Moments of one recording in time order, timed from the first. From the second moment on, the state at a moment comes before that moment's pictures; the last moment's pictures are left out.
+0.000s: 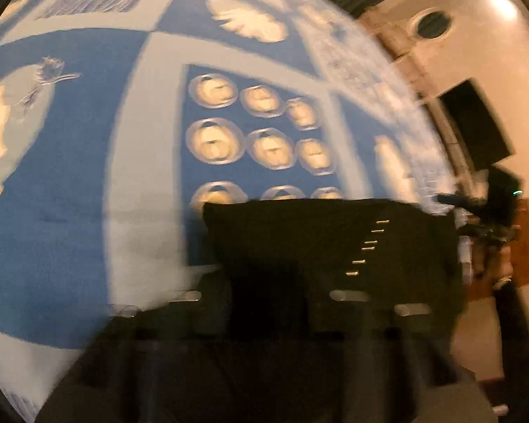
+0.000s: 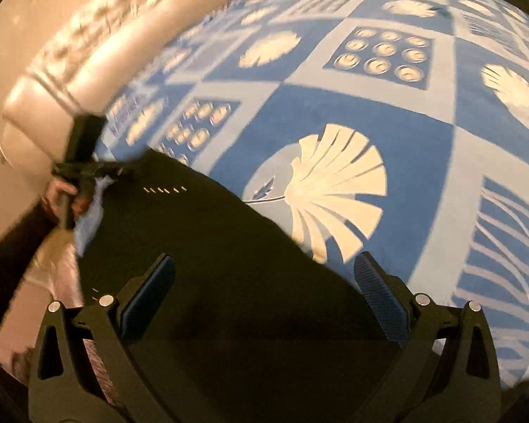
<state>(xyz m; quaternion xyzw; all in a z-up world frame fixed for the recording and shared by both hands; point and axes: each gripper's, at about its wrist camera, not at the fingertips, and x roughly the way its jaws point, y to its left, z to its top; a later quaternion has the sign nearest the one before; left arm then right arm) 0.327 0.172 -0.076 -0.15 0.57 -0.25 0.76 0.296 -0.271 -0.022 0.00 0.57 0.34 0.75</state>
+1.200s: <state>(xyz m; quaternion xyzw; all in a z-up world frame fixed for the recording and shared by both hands) 0.140 0.201 -0.026 -0.20 0.45 -0.33 0.81 0.050 -0.237 0.013 -0.13 0.46 0.28 0.83</state>
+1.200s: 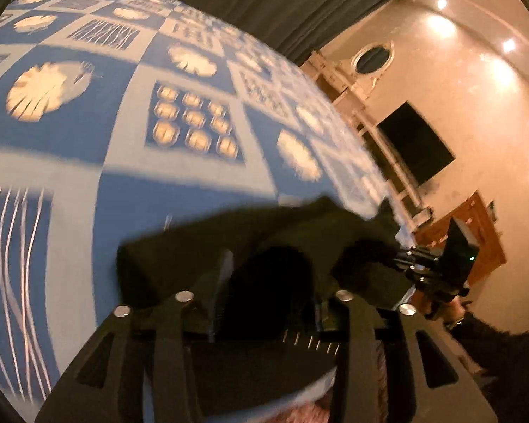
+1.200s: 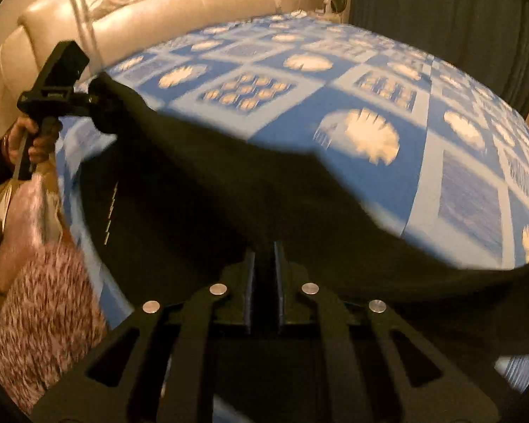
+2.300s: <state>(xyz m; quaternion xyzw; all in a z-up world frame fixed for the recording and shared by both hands) 0.035 0.222 -0.094 -0.49 0.43 -0.06 0.76 0.000 -0.369 -0.045 0.40 0.48 0.17 0.76</state>
